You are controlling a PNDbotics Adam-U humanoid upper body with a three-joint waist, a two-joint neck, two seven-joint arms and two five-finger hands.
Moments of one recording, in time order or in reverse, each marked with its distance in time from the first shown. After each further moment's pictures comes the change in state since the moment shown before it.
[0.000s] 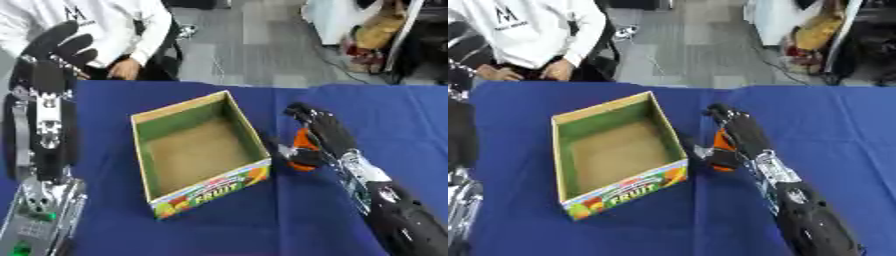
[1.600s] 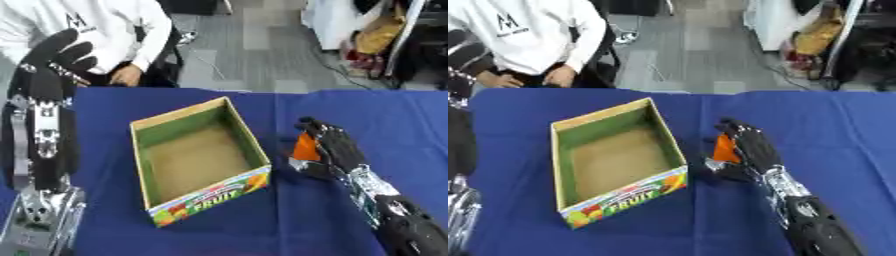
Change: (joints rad) left arm -0.004 -0.002 0.000 -0.002 0.001 0.000 -0.001; right arm 0.030 -0.027 0.004 0.027 0.010 -0.021 -0.024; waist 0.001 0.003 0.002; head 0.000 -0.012
